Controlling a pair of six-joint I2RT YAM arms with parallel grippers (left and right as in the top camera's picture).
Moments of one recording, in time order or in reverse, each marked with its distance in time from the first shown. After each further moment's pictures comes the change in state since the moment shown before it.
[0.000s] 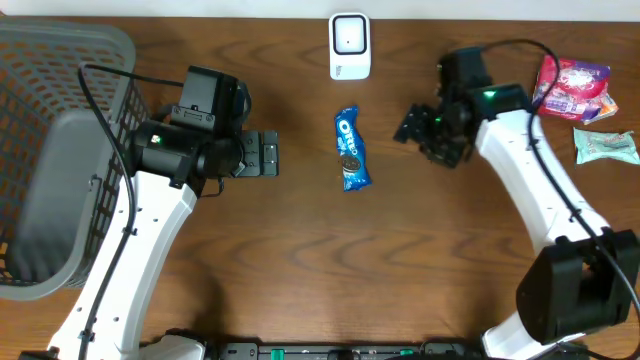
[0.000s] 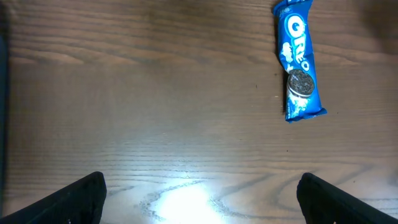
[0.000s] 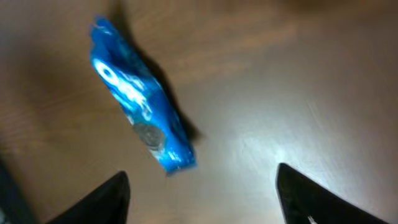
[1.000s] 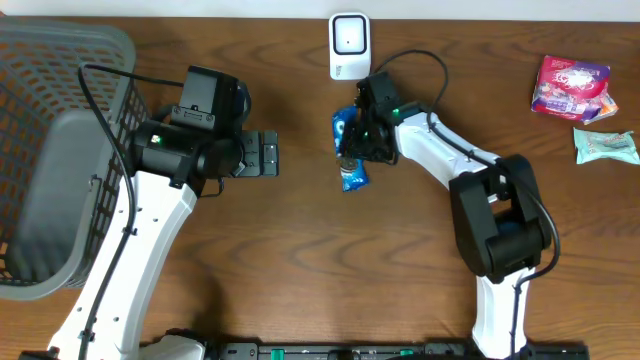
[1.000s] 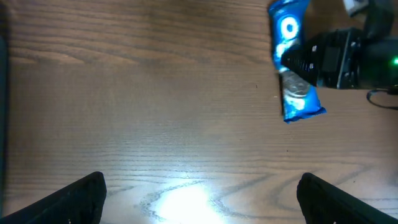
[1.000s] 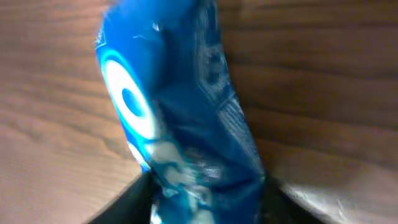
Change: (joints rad) left arm 0.000 0.000 0.000 0.000 0.000 0.000; right arm 0.168 0.377 0.002 0.392 -0.071 -0.166
